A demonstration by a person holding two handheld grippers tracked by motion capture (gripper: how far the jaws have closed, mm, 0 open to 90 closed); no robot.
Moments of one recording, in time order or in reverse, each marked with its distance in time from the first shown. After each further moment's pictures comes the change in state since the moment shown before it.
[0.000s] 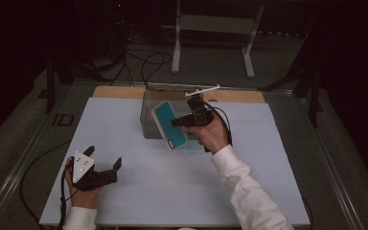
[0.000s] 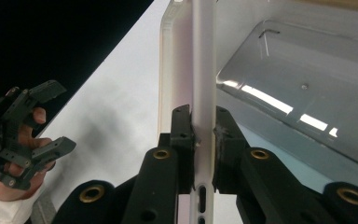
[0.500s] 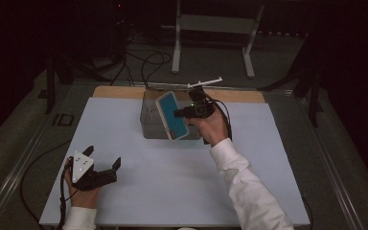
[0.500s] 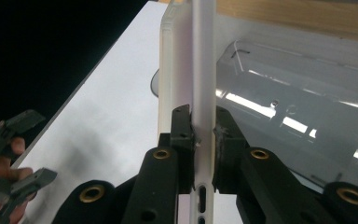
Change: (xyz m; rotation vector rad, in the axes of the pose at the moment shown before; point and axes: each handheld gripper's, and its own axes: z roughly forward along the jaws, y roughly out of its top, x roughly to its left) left arm 0.002 0.000 -0.001 0.000 0.009 -0.001; right arm -0.007 0.019 -0.003 -0.039 -0.079 0.049
